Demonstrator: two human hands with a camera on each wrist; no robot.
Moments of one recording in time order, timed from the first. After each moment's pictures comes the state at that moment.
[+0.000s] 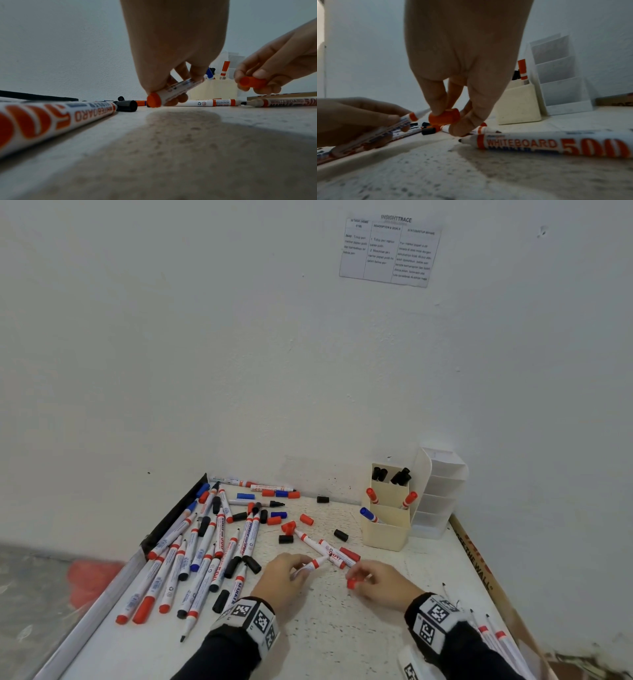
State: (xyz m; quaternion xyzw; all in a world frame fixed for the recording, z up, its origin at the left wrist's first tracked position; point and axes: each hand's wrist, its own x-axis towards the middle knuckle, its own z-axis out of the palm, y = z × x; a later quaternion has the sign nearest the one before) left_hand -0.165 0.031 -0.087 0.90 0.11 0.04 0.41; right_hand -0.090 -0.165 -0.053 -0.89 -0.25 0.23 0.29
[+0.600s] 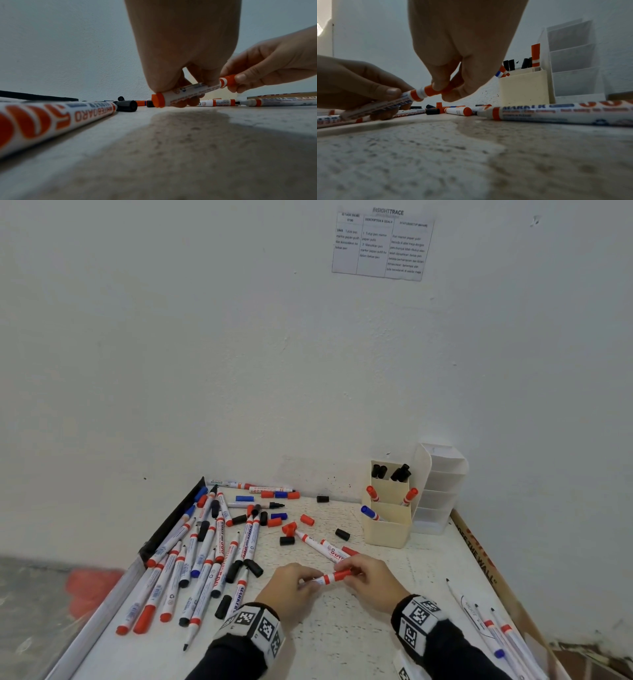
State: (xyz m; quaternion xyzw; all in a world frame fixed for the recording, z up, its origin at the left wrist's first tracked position) left_hand -0.171 0.024 -0.082 0.92 0.05 0.02 0.38; right_hand -0.091 -0.146 -0.079 -0.88 -0.29 0.11 0.37
